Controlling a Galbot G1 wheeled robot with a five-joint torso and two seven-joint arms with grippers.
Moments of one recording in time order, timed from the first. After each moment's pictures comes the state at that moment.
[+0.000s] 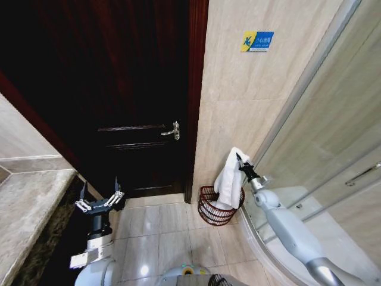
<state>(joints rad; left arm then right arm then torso) 1.73 -1.51 -0.72 -2.17 -0.17 -0.53 -0.06 -0.86 1.01 0.24 1.19 0.69 0.40 -0.20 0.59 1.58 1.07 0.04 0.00</state>
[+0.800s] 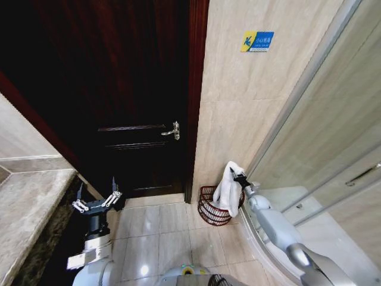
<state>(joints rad) 1.72 -1.51 -0.72 -2.16 -0.17 -0.54 -0.06 -0.73 1.08 0.16 0.87 0.54 0.25 -0.21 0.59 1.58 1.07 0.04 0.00</state>
